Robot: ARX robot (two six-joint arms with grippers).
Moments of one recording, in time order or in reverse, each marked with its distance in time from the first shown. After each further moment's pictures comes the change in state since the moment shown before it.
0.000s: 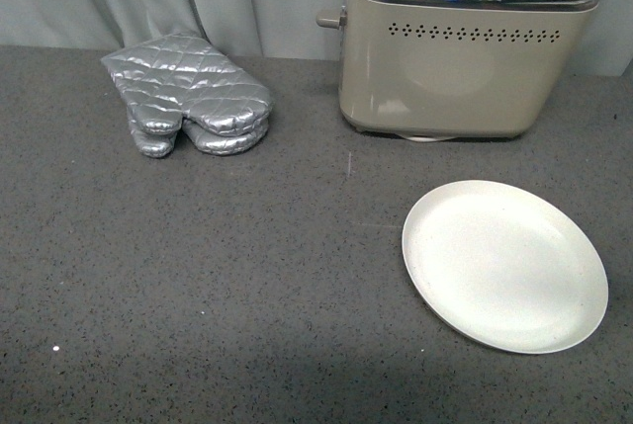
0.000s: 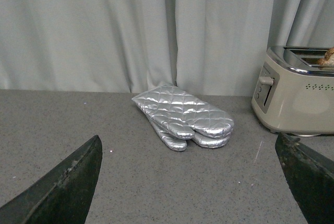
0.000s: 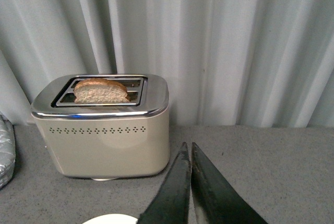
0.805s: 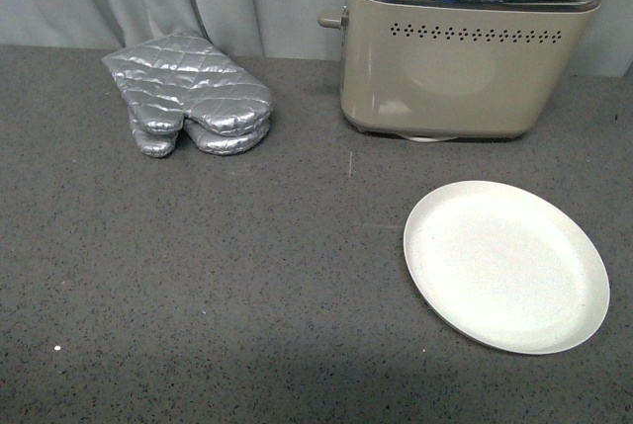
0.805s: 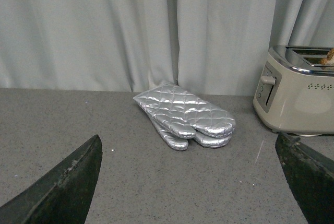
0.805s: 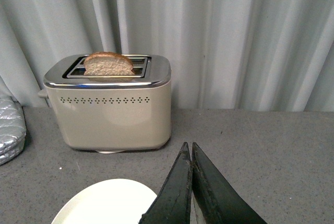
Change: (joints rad) left arm 0.000 0.000 0.000 0.000 0.000 0.000; right arm 0.000 -0.415 -0.197 -0.216 -0.003 -0.003
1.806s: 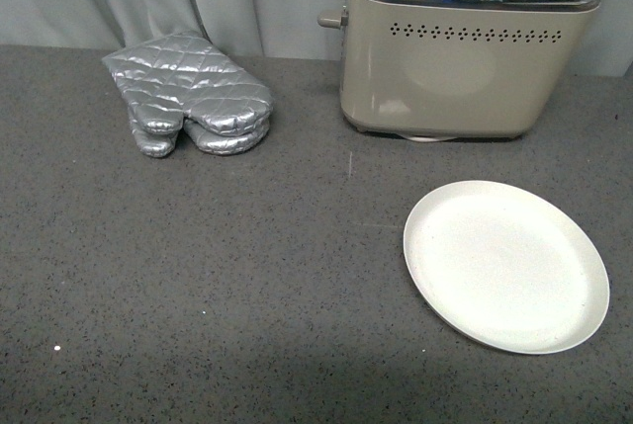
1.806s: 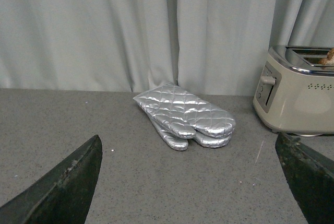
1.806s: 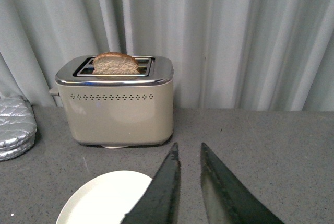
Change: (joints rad) left arm 0.000 0.000 0.000 0.000 0.000 0.000; right arm 0.000 -0.464 0.001 -0.460 -0.001 -0.002
